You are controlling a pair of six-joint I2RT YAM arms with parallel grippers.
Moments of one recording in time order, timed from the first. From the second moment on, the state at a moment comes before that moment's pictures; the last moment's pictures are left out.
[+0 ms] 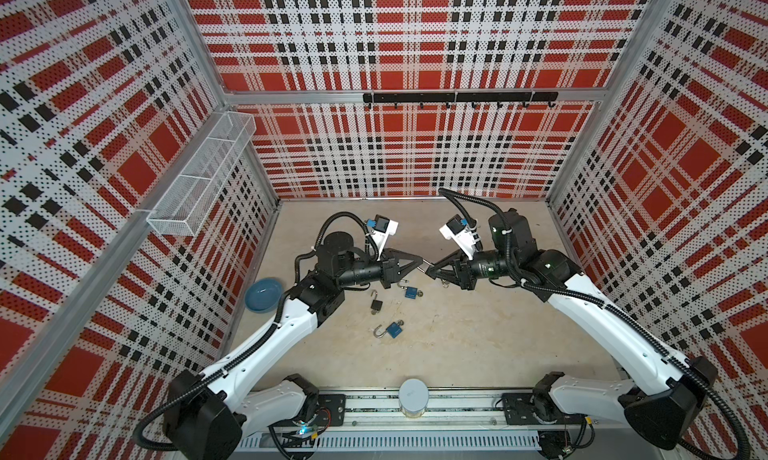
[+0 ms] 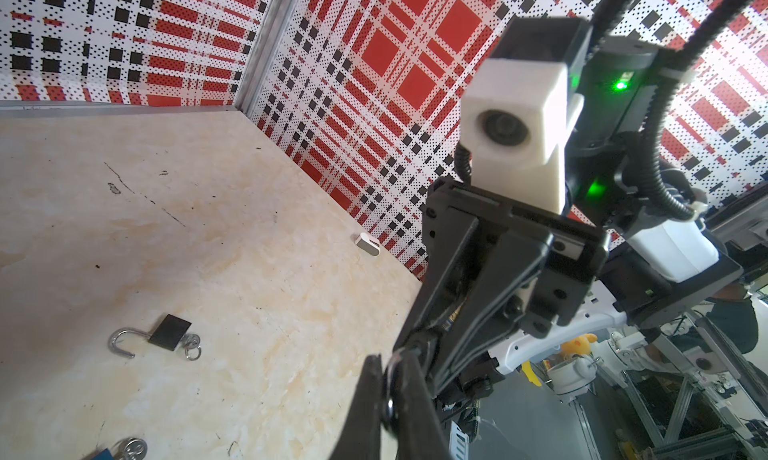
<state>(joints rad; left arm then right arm) -0.54 1.14 0.90 0.11 0.74 -0.51 0.60 1.24 1.27 -0.60 -0.72 0.12</state>
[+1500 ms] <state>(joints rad) -0.56 1.16 0.82 0.37 0.74 -0.55 0.57 1.20 1.20 -0.43 -0.84 0.41</state>
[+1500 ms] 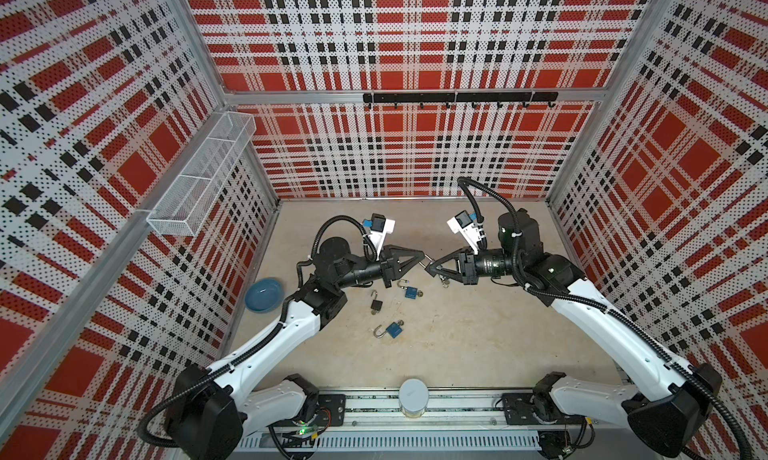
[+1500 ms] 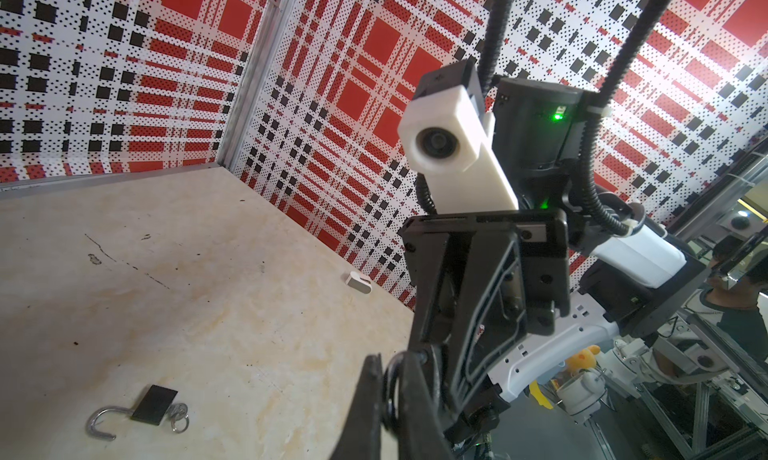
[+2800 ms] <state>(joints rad) -0.66 1.12 0.66 0.58 0.57 -0.65 0.57 1.20 1.20 -0.49 -0.84 0.41</state>
